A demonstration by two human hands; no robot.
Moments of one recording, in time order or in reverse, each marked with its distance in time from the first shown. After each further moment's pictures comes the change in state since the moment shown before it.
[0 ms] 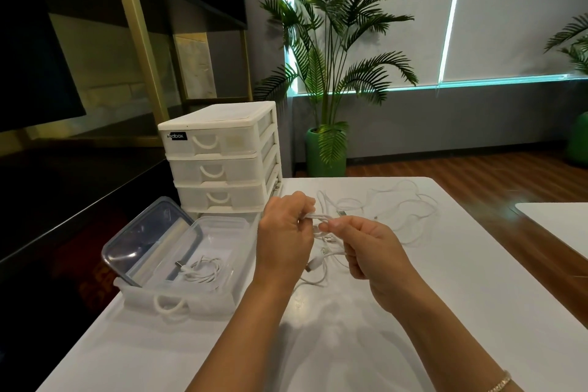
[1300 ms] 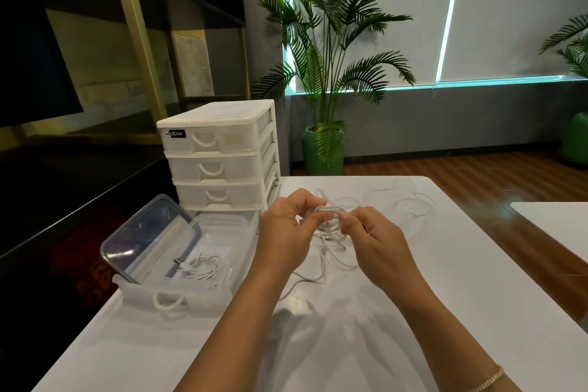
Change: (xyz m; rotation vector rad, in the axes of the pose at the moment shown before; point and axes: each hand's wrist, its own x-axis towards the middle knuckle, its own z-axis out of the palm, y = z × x) left_hand 0.008 0.008 -0.008 -0.240 -0.265 -0.193; right_hand 0.008 0.009 -0.010 -0.488 0.150 -0.305
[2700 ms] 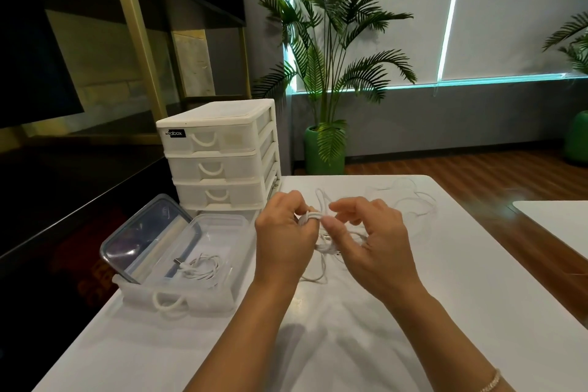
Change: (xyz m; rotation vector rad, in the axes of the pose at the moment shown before) left_hand -0.006 -0.005 0.009 0.142 0.312 0.166; right_hand -0.006 0.000 0.011 -0.137 0.258 -0.405
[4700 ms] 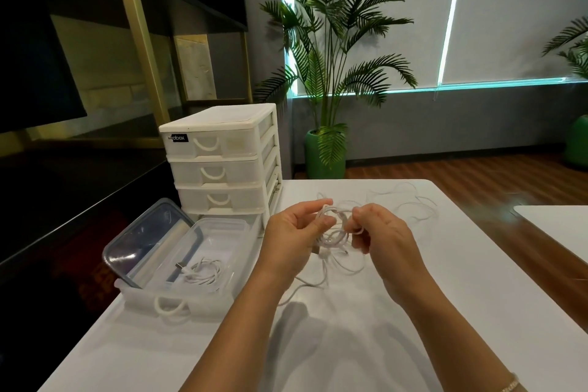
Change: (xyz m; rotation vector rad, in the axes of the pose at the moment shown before) left_hand 0.008 0.008 -0.006 -0.538 -0.400 -0.533; right_hand 0.013 -0.001 -0.015 0.420 -0.185 0.579
